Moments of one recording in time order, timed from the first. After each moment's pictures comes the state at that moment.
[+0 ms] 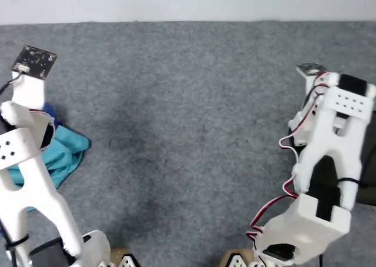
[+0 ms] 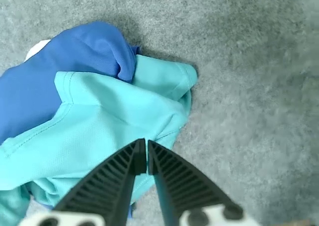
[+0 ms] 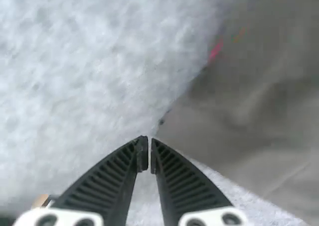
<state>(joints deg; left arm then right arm) -29.7 -19.2 2.7 99.0 -31.2 17.8 10.3 -8.0 99.3 28.9</state>
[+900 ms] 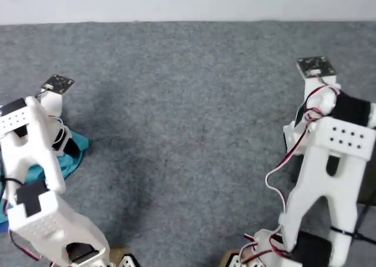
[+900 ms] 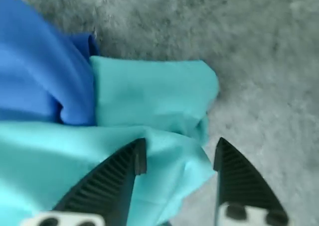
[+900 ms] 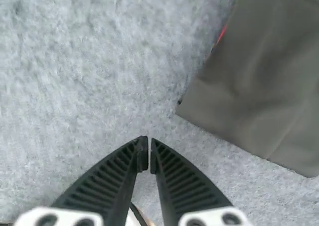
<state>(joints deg) -31.3 15.7 8.7 75.4 -37.1 14.4 -18.4 5.4 100.5 22.1</state>
